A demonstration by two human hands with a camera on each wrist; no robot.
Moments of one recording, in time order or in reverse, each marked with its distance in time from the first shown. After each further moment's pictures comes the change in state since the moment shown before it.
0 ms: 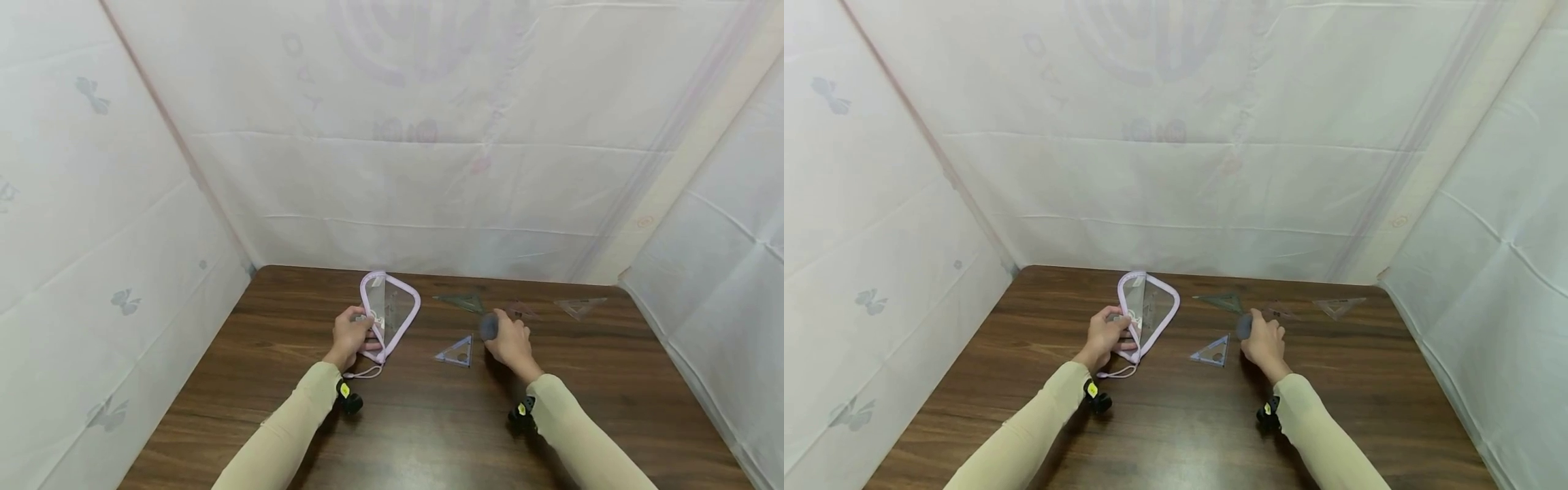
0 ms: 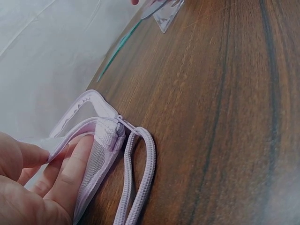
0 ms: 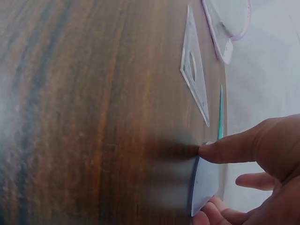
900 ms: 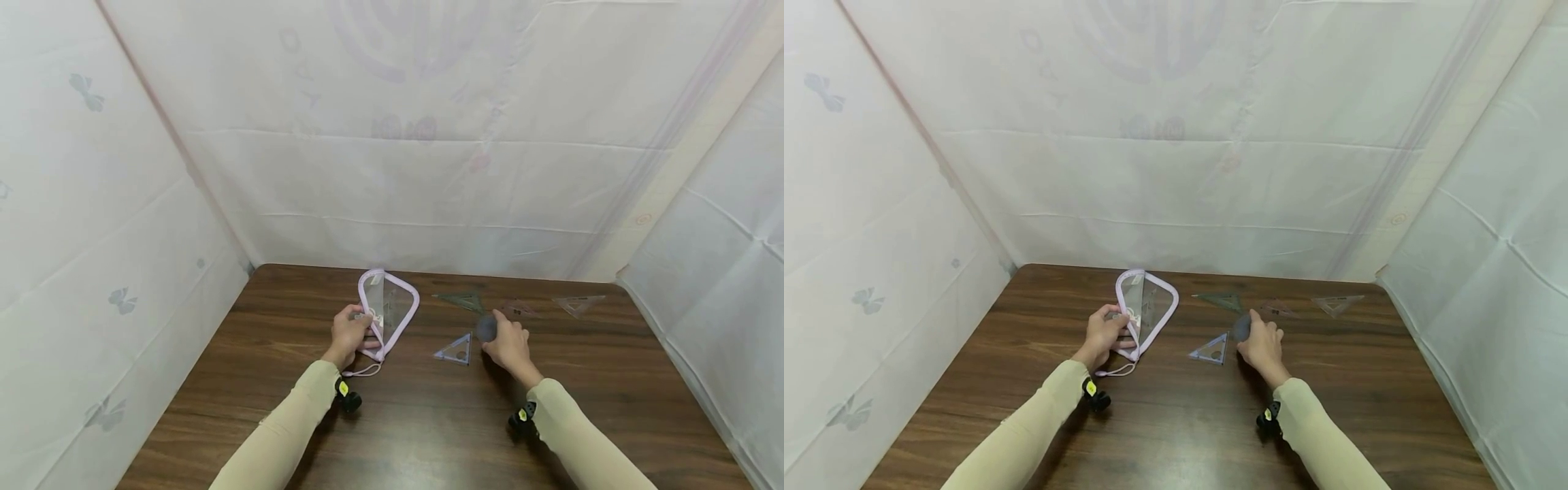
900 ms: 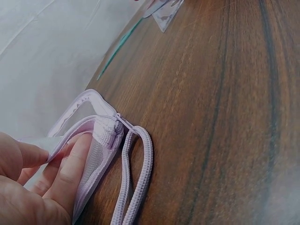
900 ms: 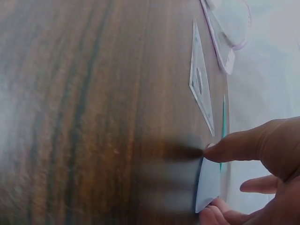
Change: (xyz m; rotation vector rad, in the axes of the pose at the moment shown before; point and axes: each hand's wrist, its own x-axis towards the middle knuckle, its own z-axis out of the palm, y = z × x) left_hand -0.002 0.002 0.000 -0.005 -0.004 0.015; right_hand -0.009 -0.002 0.004 -0.023 0.031 -0.020
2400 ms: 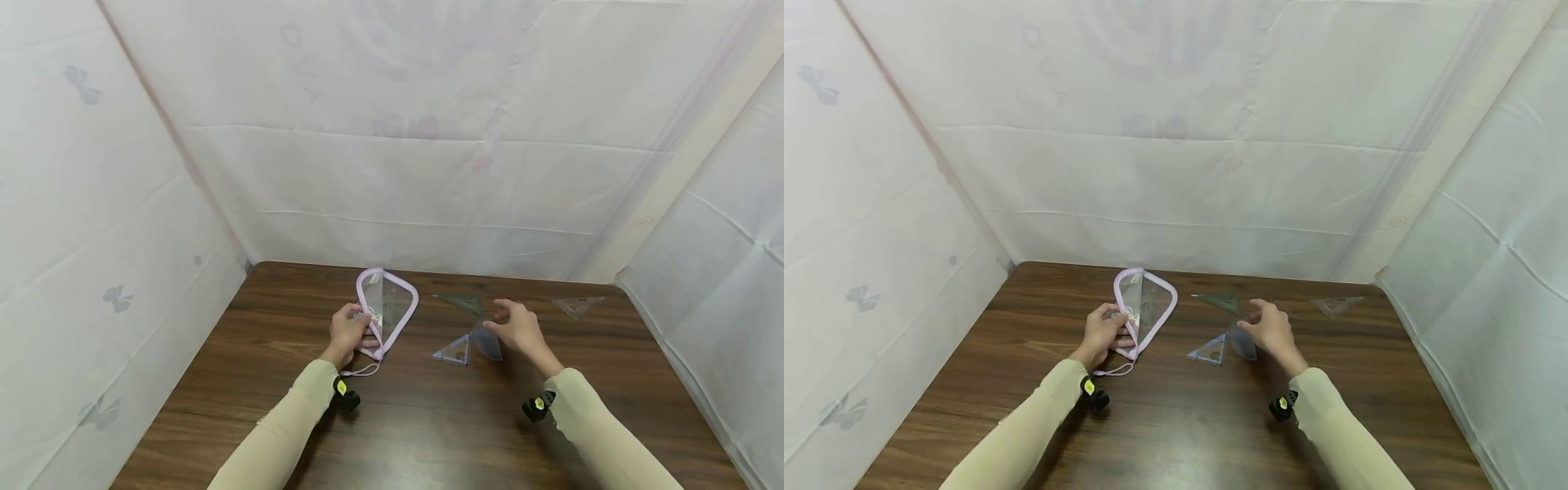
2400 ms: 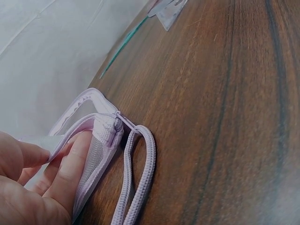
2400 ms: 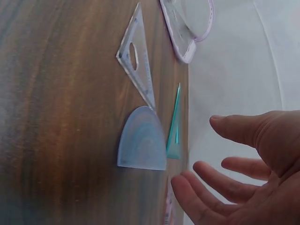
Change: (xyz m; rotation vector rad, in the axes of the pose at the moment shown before) left_hand 0.004 -0.004 0.001 -0.042 -0.005 0.016; right_hand 0.007 -0.006 -0.043 0.060 -0.029 -0.094
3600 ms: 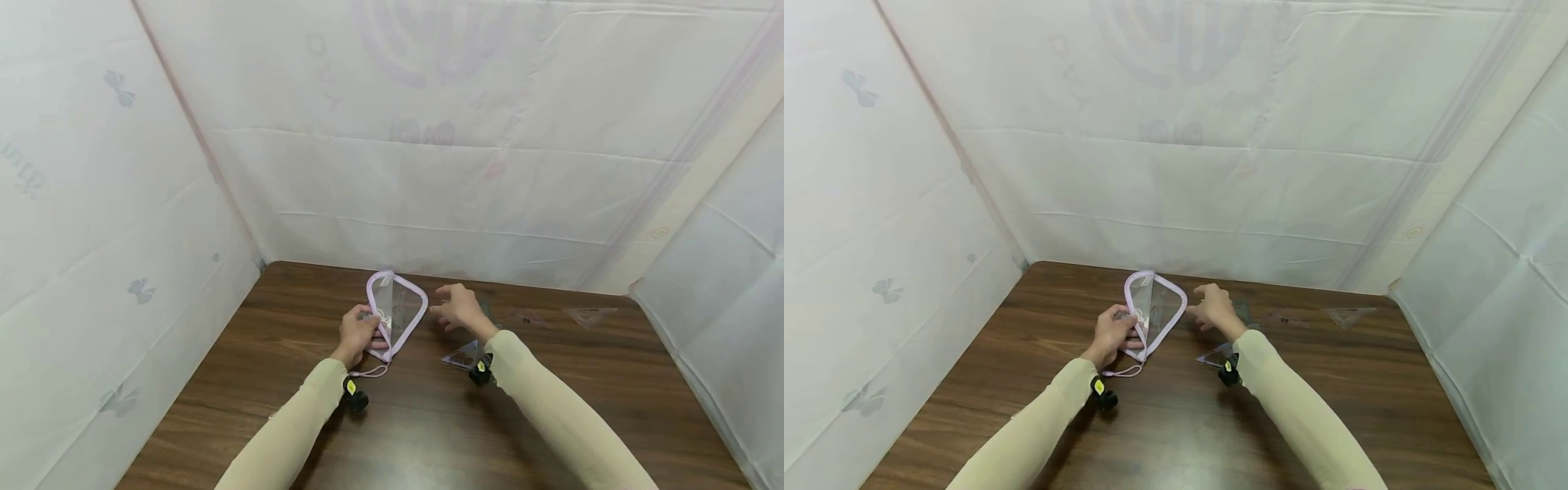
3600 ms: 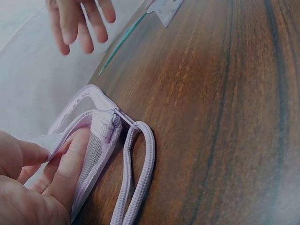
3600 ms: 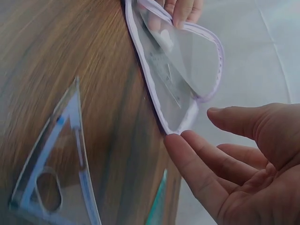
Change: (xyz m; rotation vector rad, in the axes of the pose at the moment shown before) left_hand -0.002 -0.001 -0.001 -0.022 -0.002 0.016; right_hand 0.066 -0.091 0.062 0.249 -0.194 -0.006
